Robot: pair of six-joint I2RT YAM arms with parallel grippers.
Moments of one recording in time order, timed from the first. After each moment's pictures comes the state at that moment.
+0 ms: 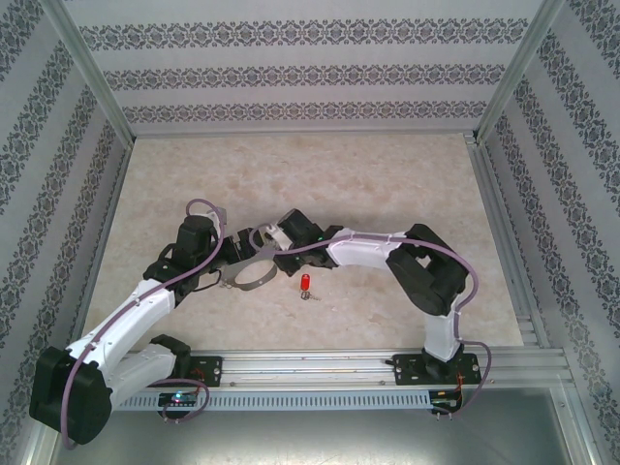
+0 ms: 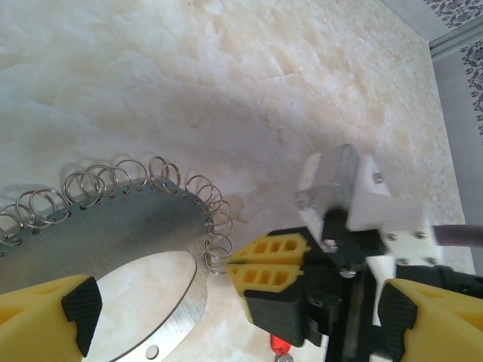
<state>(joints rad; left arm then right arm) -0.34 0.99 0.58 -0.24 0.21 -0.69 0.84 1.91 1.16 -0.21 -0.18 0.12</state>
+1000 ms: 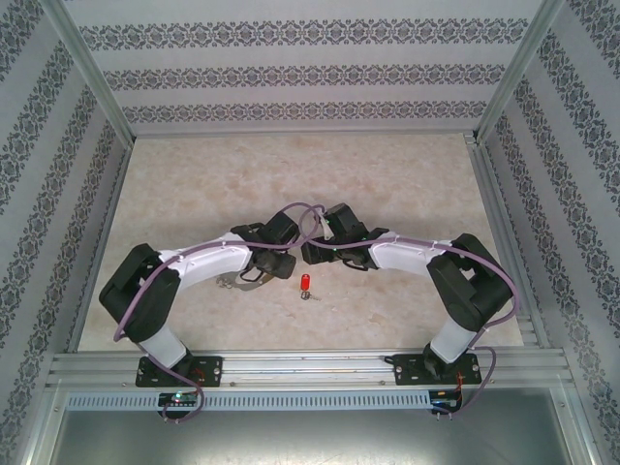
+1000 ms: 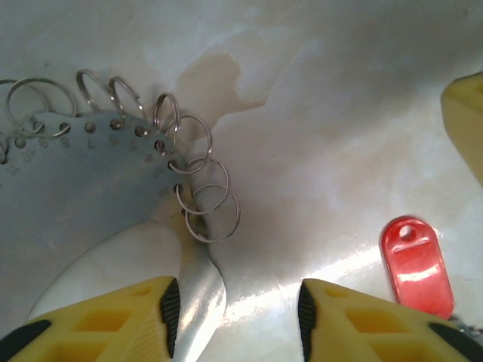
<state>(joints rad) -0.70 1.65 1.01 -0.58 -0.09 -0.32 0.66 1.68 0.88 -0.10 -0.16 0.40</state>
